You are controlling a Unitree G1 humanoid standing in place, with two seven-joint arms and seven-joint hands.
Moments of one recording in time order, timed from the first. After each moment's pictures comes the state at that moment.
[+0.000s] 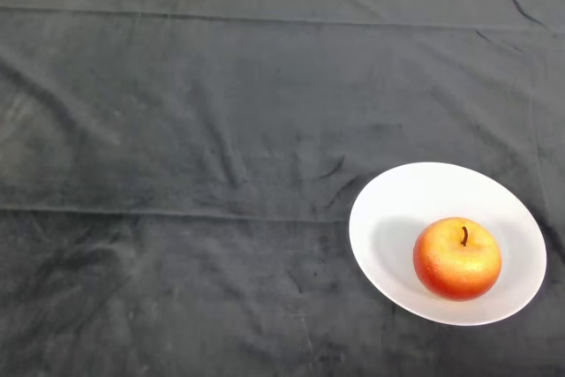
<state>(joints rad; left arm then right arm) -0.26 0.76 0.26 0.80 -0.37 -0.72 0.38 -0.53 -0.44 -0.87 1.18 0.86 0.30 0.58</state>
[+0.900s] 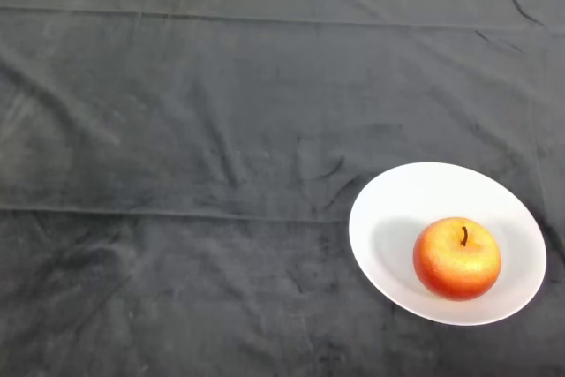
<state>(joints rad) -0.26 0.74 0.30 0.80 -0.30 -0.71 0.33 -0.53 -0.44 -0.87 1.18 0.86 0.30 0.58</state>
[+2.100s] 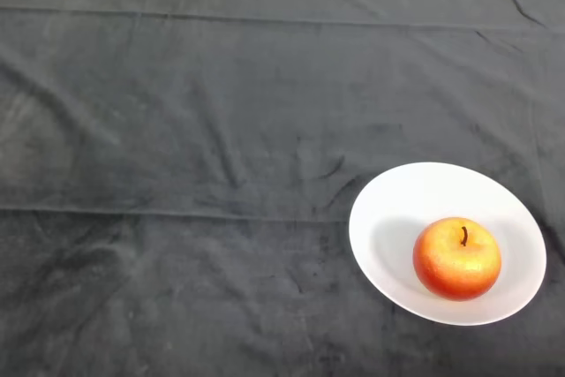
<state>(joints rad) -0.26 0.72 0.38 0.80 -0.25 -0.68 0.28 -0.53 -0.44 -0.87 1.18 0.86 0.30 0.58</state>
